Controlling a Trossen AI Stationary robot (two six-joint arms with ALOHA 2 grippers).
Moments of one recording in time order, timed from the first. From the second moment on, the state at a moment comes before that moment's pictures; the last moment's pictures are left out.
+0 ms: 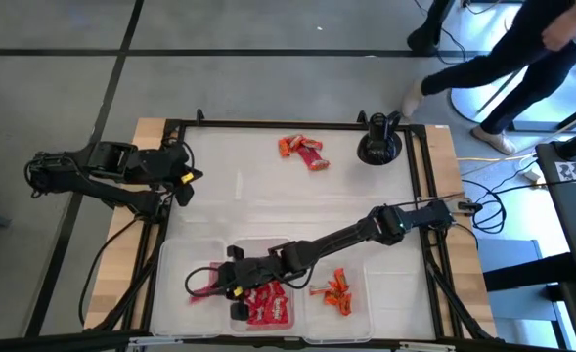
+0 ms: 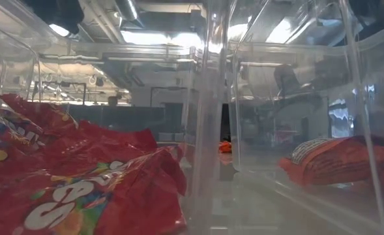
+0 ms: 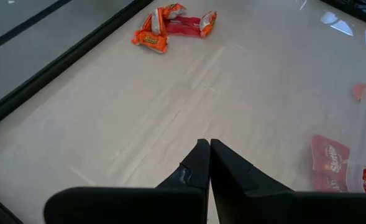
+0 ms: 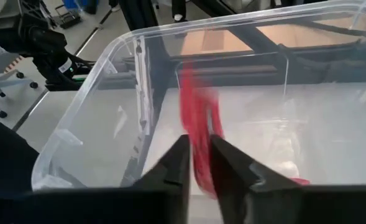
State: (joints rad) left arm -0.07 0.72 1.03 -1.11 -0.40 -0.56; right arm 0.37 2.52 2.34 -0.24 0.04 0.27
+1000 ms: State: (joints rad) left arm -0.07 0.73 1.03 -1.05 -0.41 -0.39; right arm 0.17 2.21 2.34 -0.84 0.23 0.37
